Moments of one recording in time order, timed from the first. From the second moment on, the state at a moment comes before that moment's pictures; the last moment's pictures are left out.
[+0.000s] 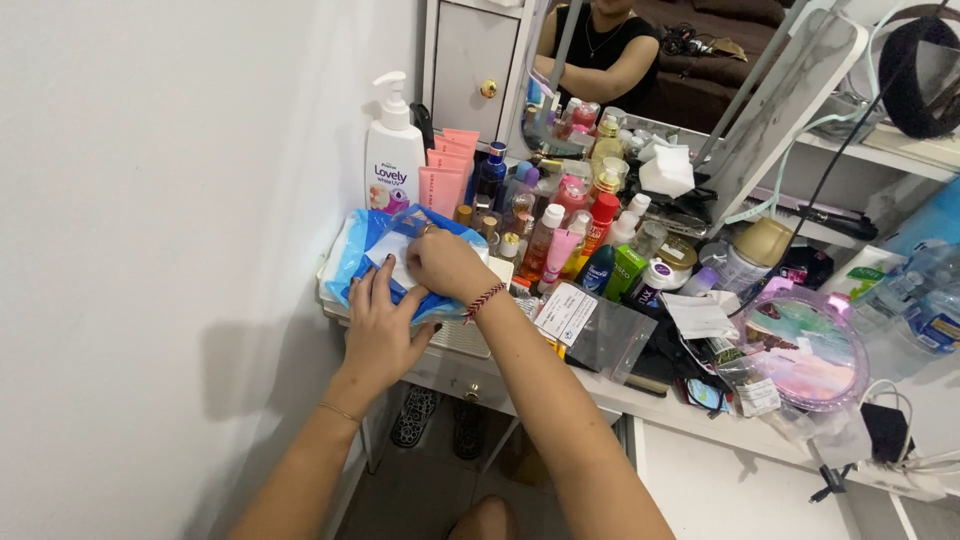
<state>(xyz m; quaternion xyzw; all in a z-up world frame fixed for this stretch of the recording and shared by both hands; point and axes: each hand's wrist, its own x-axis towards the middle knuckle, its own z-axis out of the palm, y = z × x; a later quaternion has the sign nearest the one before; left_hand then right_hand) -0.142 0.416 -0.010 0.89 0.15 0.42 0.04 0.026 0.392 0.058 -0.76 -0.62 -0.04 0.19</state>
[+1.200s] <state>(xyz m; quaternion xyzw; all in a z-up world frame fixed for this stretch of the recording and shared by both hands) -0.155 0.399 0.036 0.90 0.16 0.41 0.07 0.054 0.376 0.111 -0.62 -0.59 -0.13 0.51</state>
